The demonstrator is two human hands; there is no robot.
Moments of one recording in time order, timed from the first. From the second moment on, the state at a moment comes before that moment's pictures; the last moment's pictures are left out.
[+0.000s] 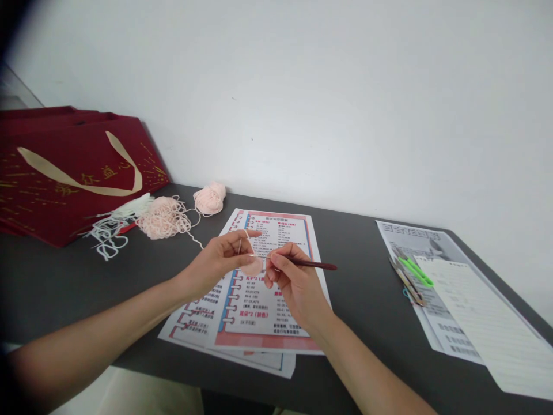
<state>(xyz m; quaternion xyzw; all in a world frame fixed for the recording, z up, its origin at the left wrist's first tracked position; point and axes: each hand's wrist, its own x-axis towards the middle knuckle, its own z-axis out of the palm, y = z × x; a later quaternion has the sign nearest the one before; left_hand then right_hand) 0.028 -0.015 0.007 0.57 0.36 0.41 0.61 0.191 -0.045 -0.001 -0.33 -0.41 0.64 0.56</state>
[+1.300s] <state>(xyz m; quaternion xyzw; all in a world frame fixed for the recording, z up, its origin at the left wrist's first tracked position) 0.006 -0.001 0.020 0.41 0.27 0.26 0.83 0.218 -0.041 0.002 -0.30 -0.59 0.53 0.54</state>
